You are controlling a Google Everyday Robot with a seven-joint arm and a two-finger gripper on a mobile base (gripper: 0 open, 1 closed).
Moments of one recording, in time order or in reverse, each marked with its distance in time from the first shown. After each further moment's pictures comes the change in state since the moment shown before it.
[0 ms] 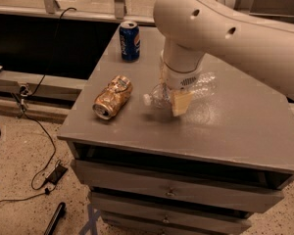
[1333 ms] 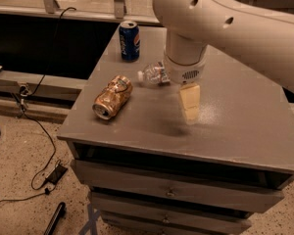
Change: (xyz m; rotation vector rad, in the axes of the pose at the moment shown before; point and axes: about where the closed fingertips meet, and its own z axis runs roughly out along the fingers) arm 0.013 -0.001 -0.010 -0.048 0.047 0.080
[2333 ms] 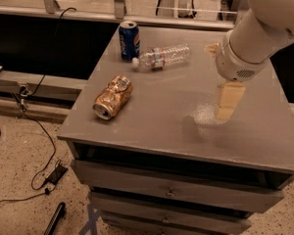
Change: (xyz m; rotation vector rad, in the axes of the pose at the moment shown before) arm 0.077 0.027 -0.040 0.158 -0.177 0.246
